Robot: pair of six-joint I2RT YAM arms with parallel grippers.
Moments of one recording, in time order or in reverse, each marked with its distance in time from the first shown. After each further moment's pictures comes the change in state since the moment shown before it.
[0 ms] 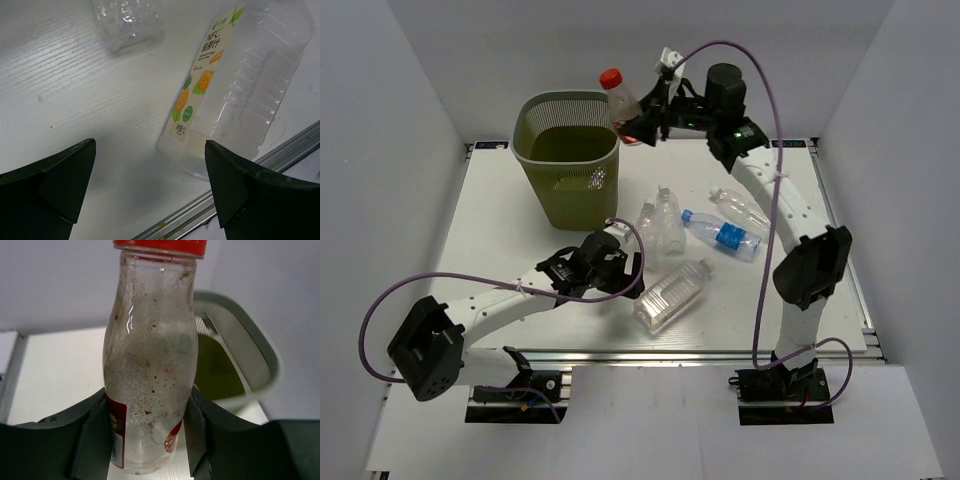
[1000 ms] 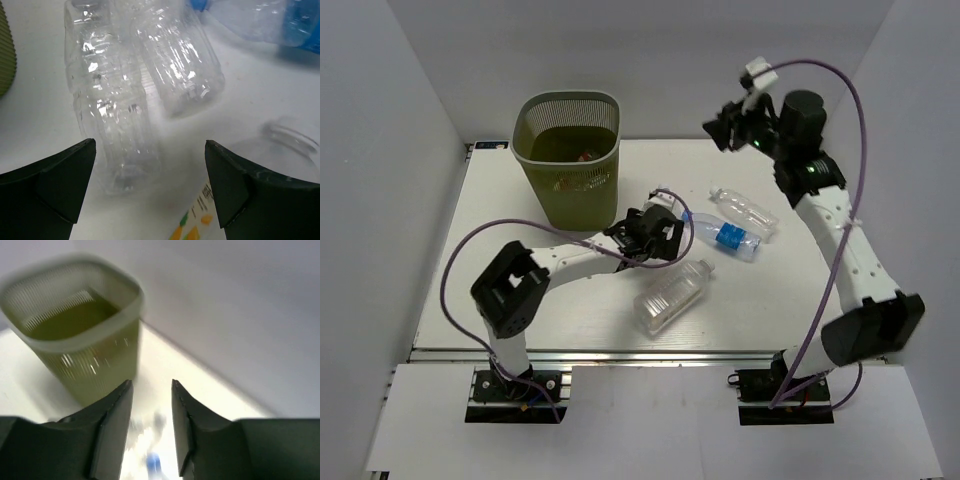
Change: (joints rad) left arm -0.068 0.461 0.394 0.112 -0.330 0.054; right arm -0.121 -0.350 -0.330 -0.002 0.425 0.006
